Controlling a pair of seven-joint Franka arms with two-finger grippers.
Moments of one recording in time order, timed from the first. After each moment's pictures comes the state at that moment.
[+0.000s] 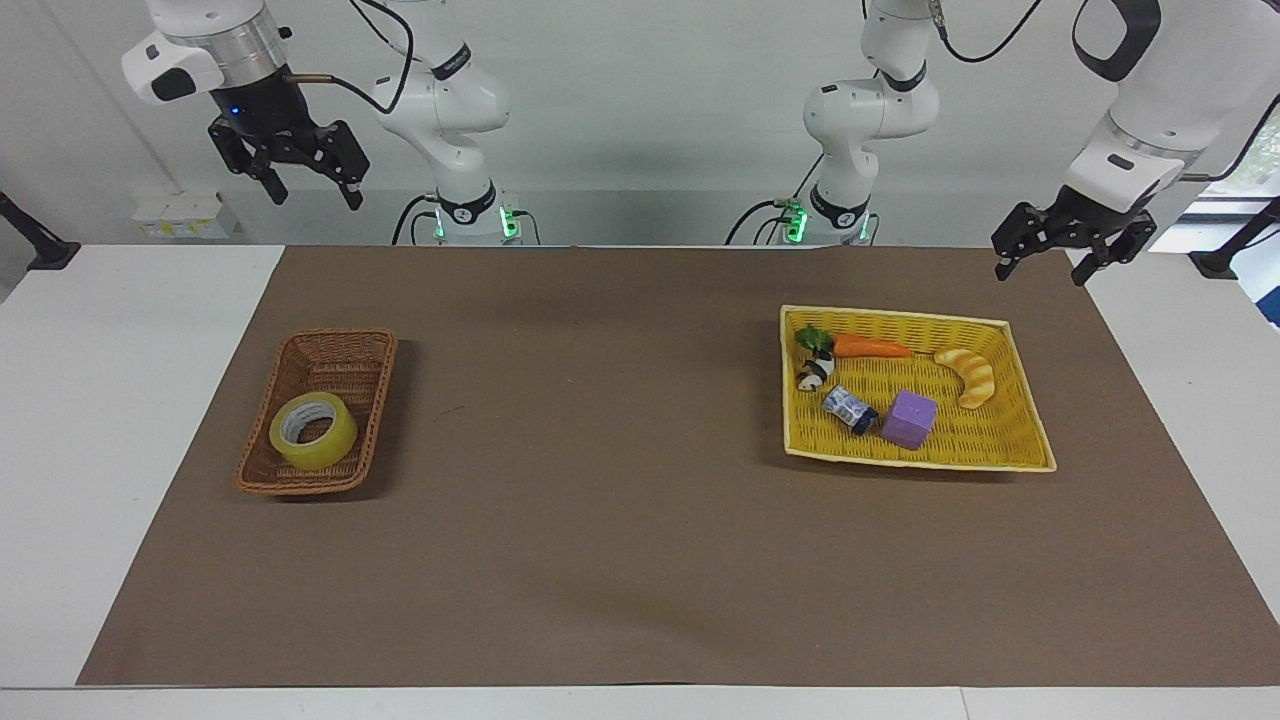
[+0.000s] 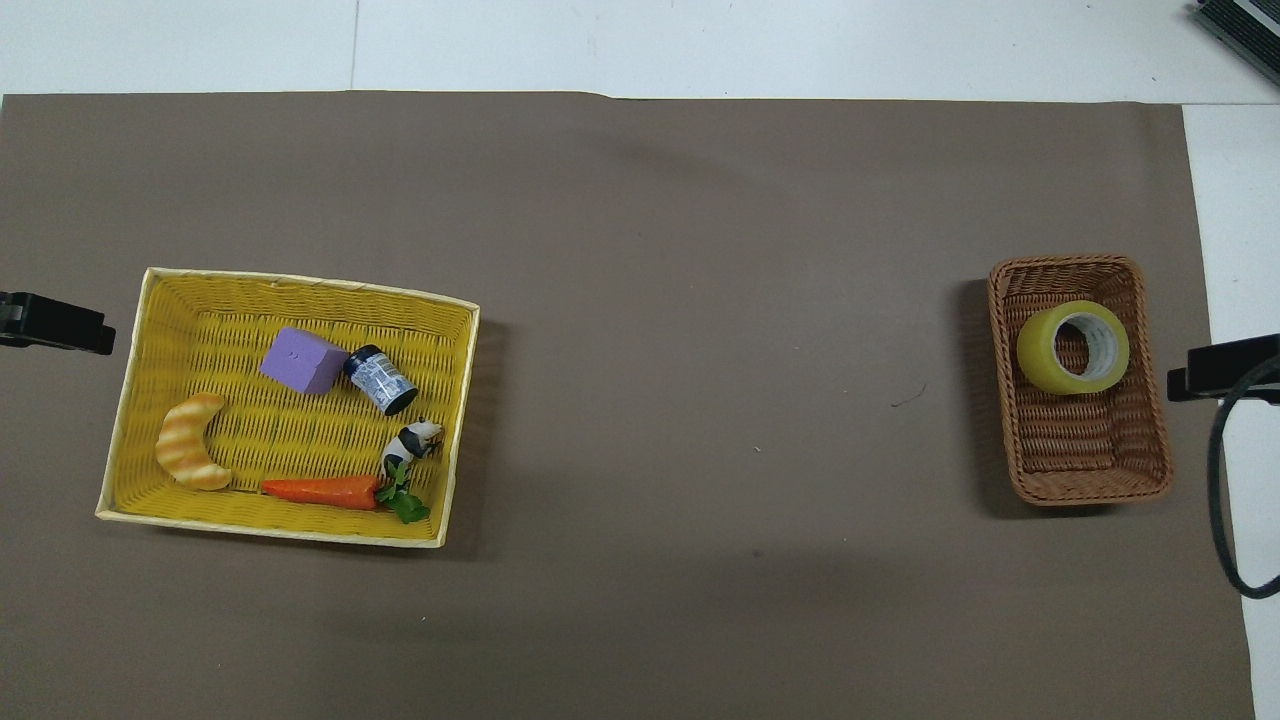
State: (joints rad) left arm 0.04 -0.02 -0.04 -1.59 0.00 1.58 0.16; right arm 0.05 -0.12 -0.08 -1.55 0.02 1.42 0.11
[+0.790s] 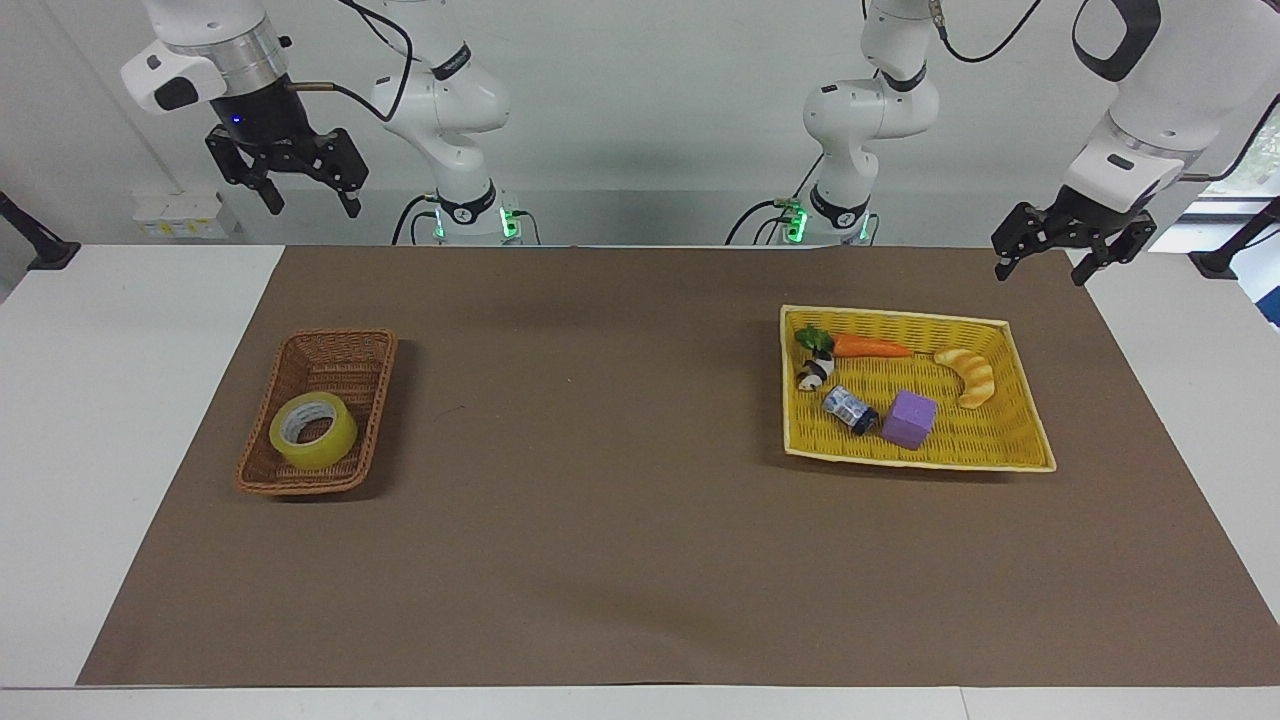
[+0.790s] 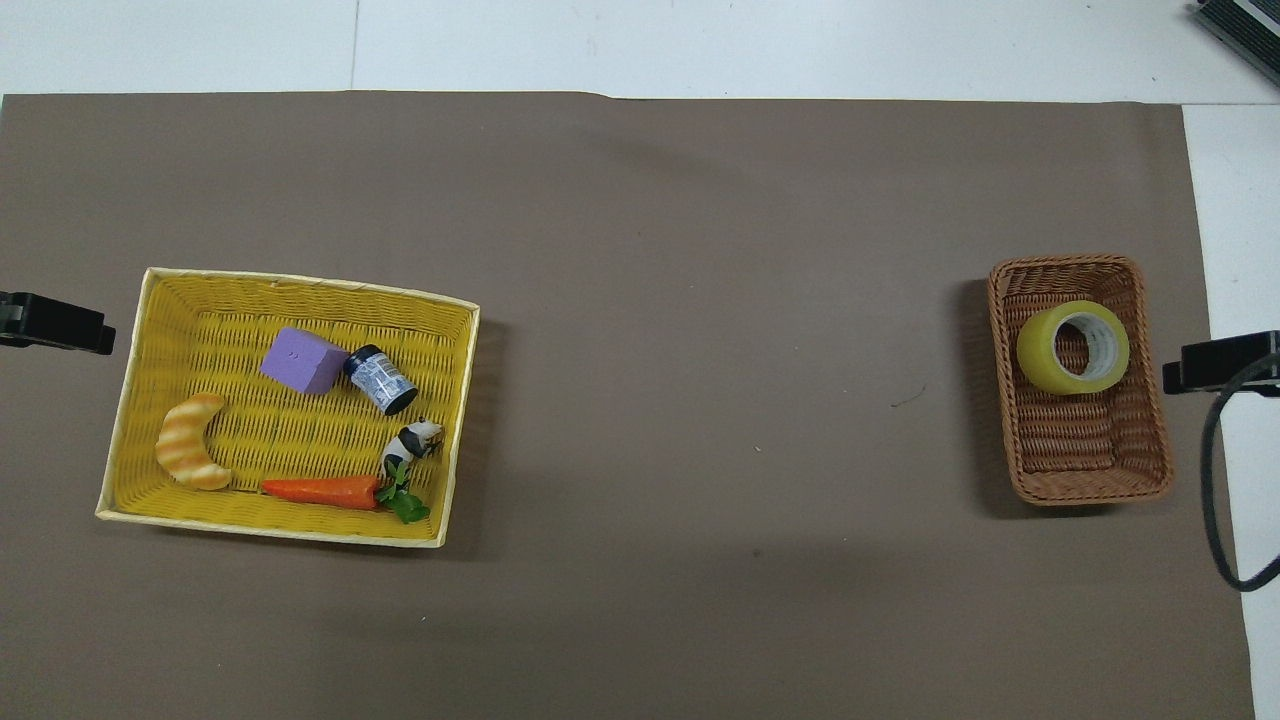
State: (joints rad) left arm 0.04 -0.02 -0.04 -1.59 0.00 1.58 0.16; right arm 0.05 -0.12 -0.08 -1.57 0.01 1.46 0.07
